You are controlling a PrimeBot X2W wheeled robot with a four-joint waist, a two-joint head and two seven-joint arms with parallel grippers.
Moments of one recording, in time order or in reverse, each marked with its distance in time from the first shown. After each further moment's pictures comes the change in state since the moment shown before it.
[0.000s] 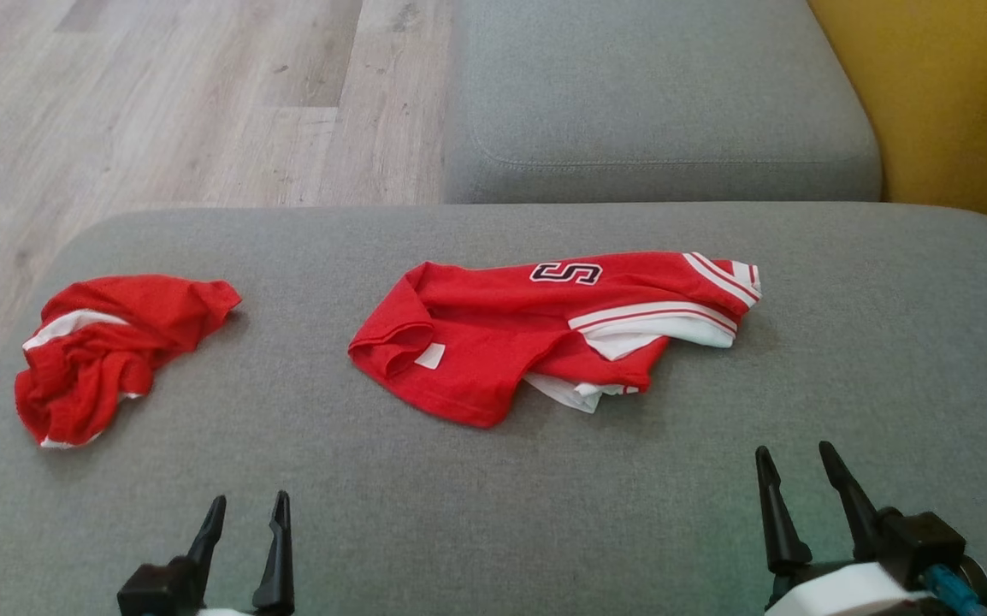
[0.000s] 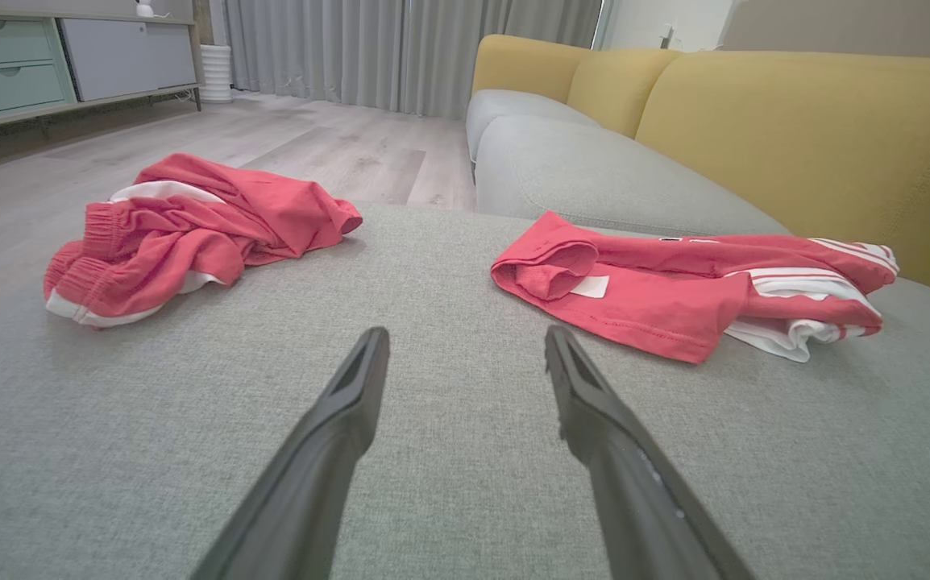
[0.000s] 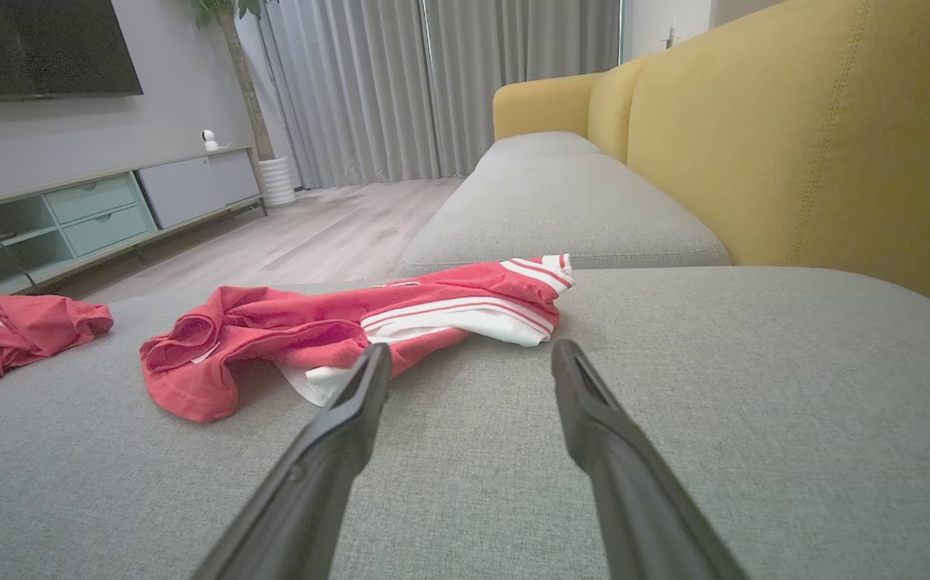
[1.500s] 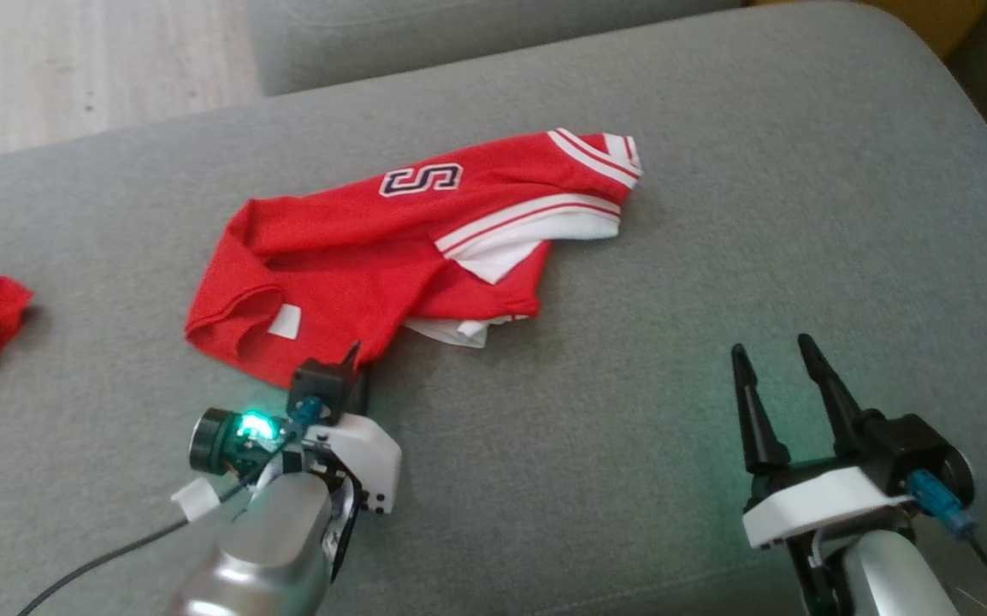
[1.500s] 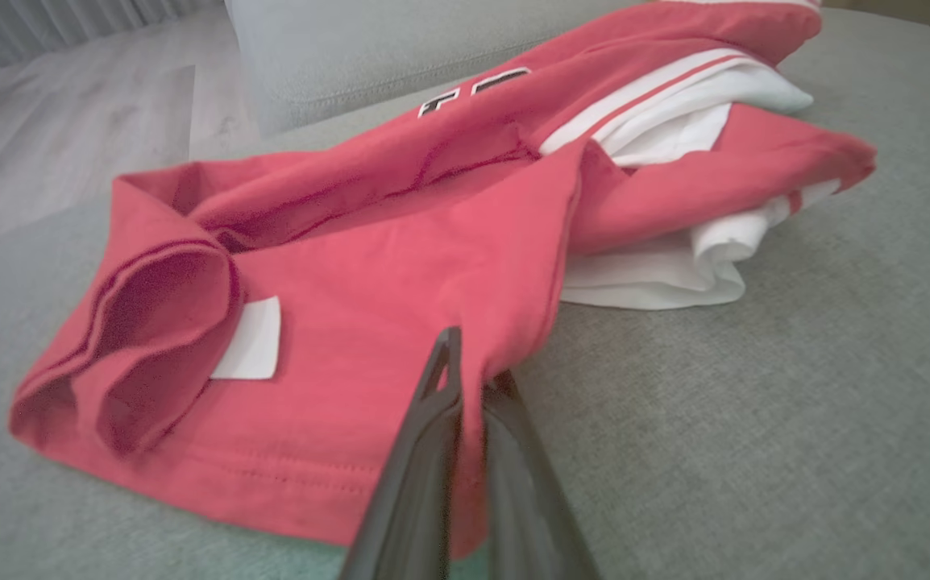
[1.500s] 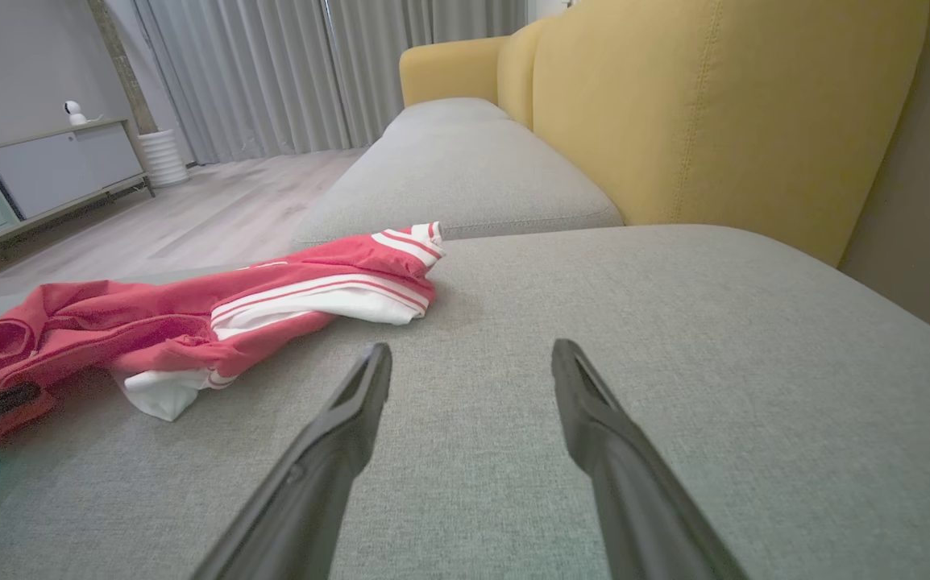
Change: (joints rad) left arm -0.627 -0.278 -0.226 0.730 0.145 -0.049 0.024; right arm -0.183 -0.001 0.035 0.004 -0.035 0.000 0.003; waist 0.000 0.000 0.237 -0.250
